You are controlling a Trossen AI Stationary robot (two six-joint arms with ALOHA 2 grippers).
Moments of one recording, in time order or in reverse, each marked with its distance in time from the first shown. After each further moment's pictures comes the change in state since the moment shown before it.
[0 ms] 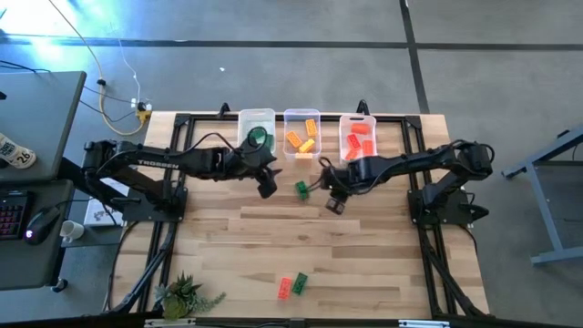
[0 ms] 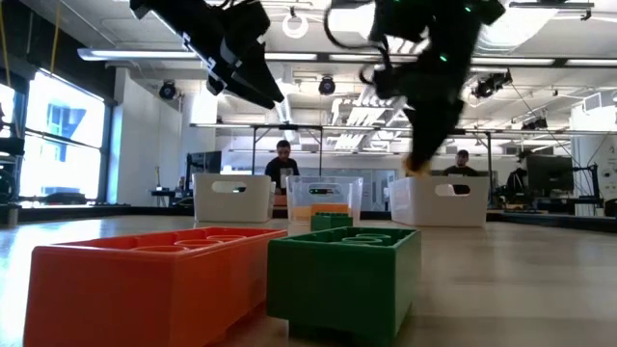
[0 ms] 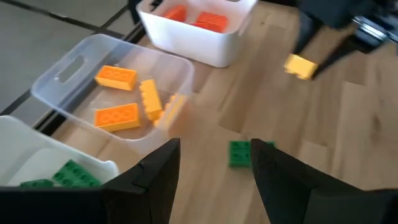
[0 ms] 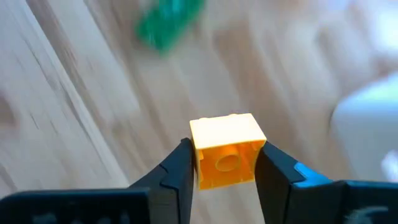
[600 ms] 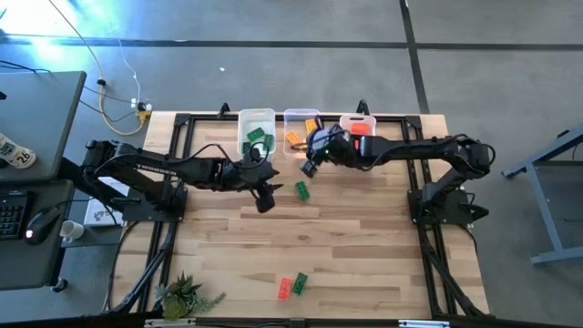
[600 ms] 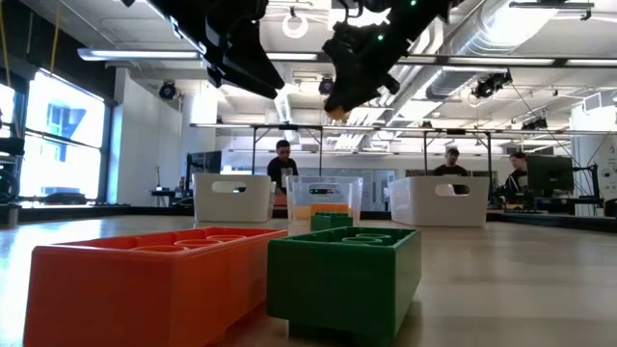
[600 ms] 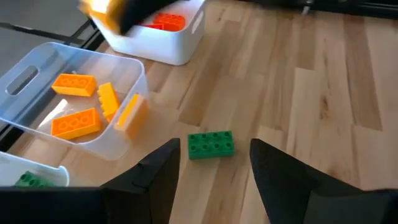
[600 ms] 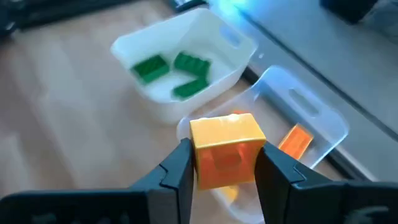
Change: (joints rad) left arm -0.124 0.000 0.000 0.000 0.000 0.001; right arm -0.150 0.004 0.144 0.452 0.230 -0.226
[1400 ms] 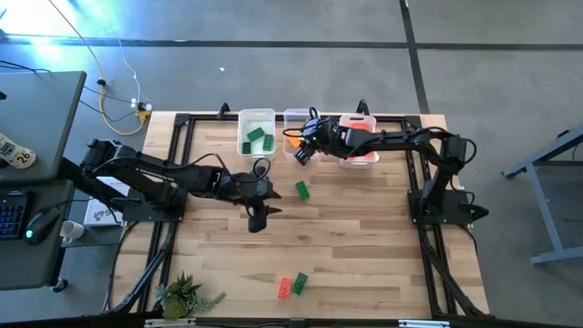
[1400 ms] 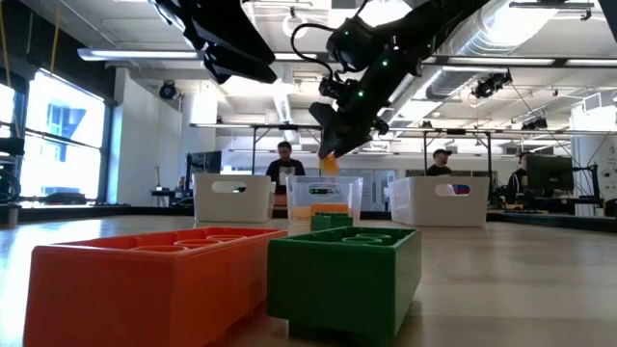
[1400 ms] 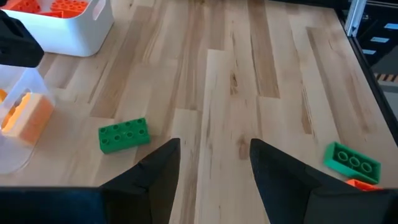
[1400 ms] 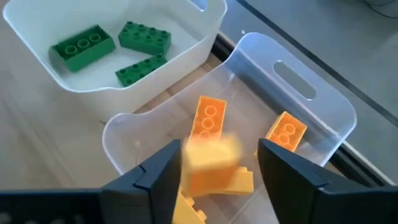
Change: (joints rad) left arm -0.106 0.000 0.000 -0.002 0.202 -0.019; right arm -0.159 0.194 -0.002 0.158 -0.033 -0.033
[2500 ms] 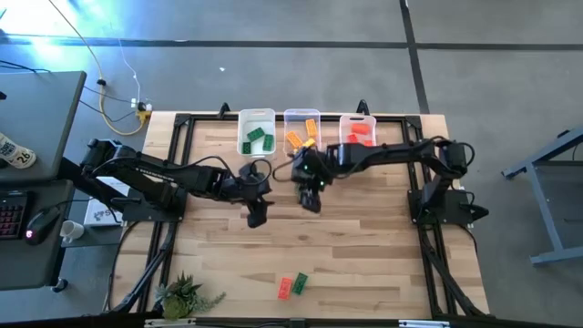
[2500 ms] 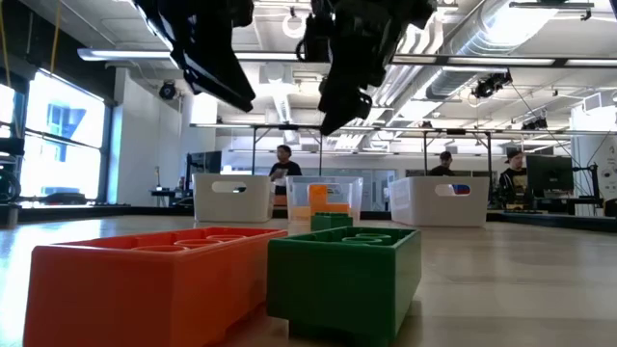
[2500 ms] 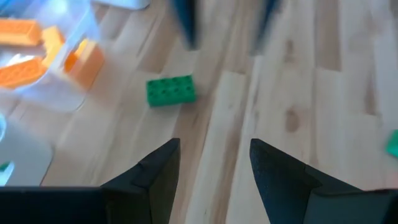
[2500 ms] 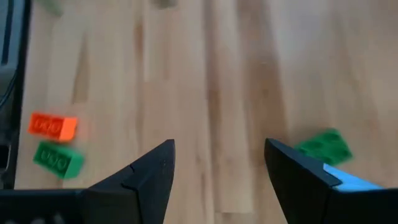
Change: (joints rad) left arm 0.000 0.000 0.000 -0.165 -0.147 -0.093; right arm 0.227 -0.002 0.193 -0.451 -0.630 -0.062
